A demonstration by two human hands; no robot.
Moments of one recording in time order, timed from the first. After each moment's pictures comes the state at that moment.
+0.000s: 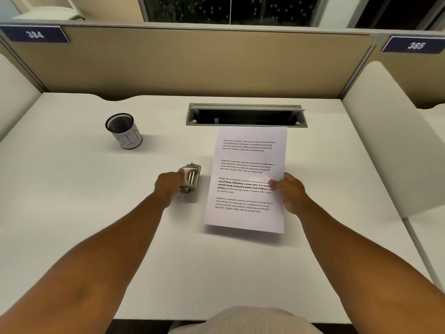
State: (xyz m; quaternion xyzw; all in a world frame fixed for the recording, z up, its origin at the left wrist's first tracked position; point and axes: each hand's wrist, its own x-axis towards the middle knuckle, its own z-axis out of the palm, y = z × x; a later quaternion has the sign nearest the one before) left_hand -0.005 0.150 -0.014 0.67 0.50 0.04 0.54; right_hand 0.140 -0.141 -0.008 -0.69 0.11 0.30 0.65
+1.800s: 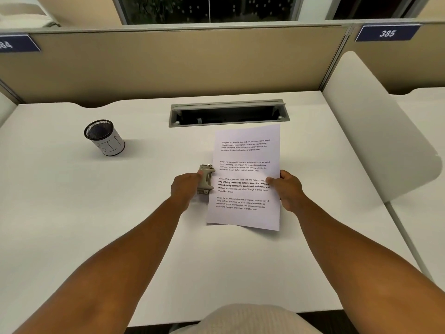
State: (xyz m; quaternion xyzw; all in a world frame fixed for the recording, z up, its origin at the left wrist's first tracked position) left_hand 0.031 0.072 -0.003 0.67 0.47 0.00 0.57; right_hand 0.149 -0.175 -0.017 -0.71 0.12 0.26 0.64
